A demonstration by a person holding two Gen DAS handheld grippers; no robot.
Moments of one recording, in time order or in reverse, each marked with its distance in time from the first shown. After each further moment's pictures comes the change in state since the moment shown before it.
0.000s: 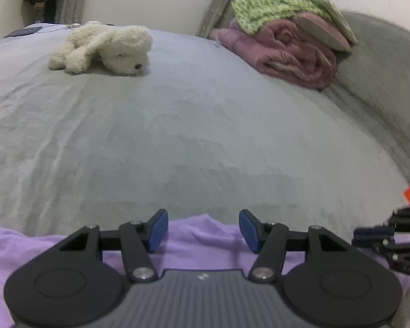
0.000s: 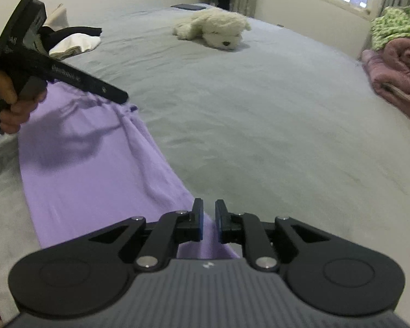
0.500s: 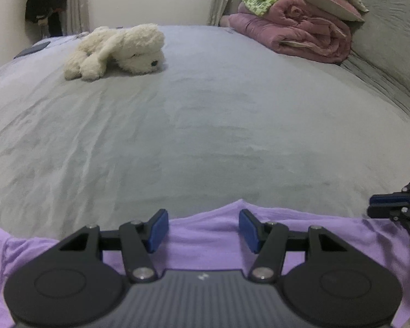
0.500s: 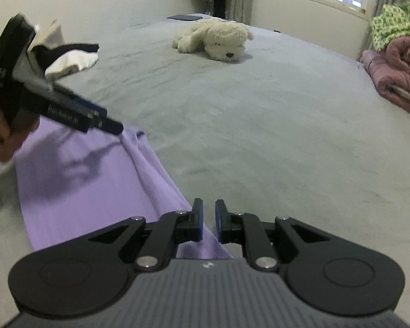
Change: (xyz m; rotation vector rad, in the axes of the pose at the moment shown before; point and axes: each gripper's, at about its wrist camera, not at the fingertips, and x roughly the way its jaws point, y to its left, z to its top) left arm -0.005 0.009 0.003 0.060 0.037 0.127; right arm 0.019 0.015 0.025 0.061 -0.055 0.005
